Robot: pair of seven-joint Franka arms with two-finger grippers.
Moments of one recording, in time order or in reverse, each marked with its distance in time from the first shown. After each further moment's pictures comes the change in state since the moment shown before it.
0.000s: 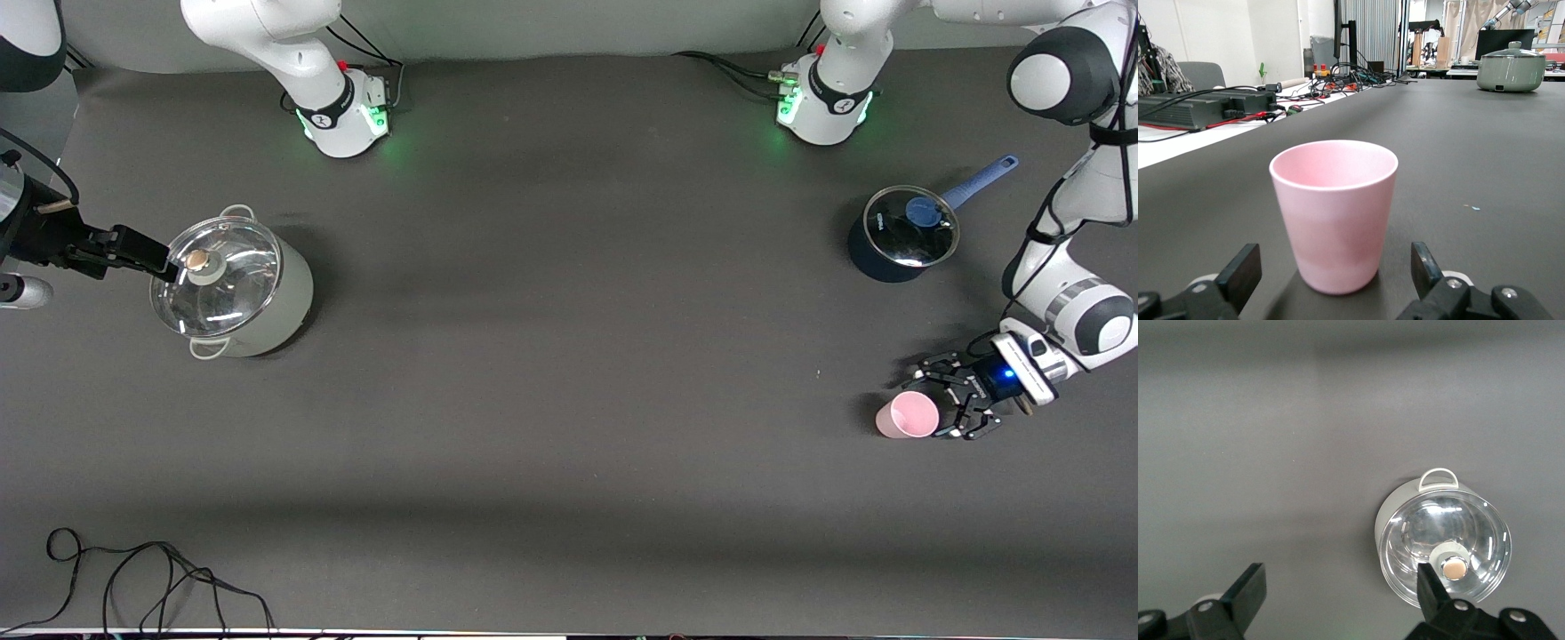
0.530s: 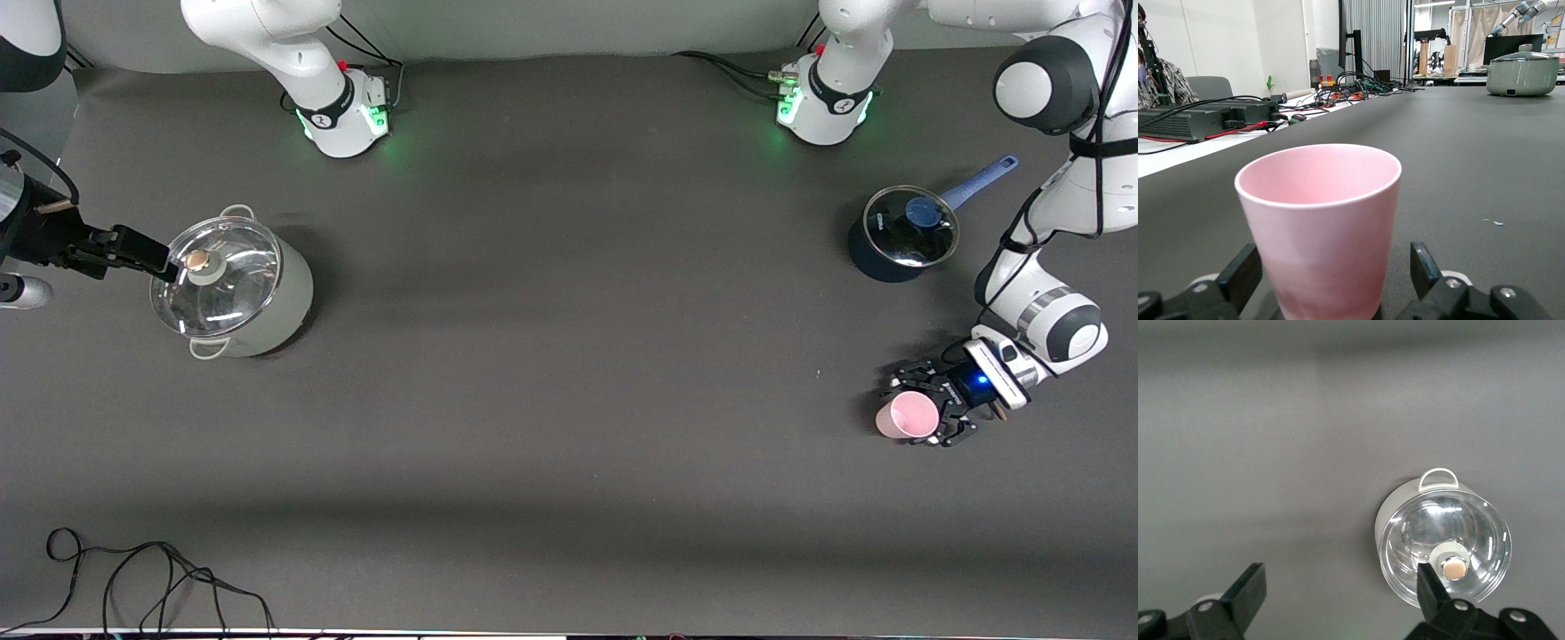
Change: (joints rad) left arm -0.046 0.021 0.000 -0.020 -0.089 0.017 0.064; right arm 0.000 0.000 0.000 0.000 0.000 0.000 0.000
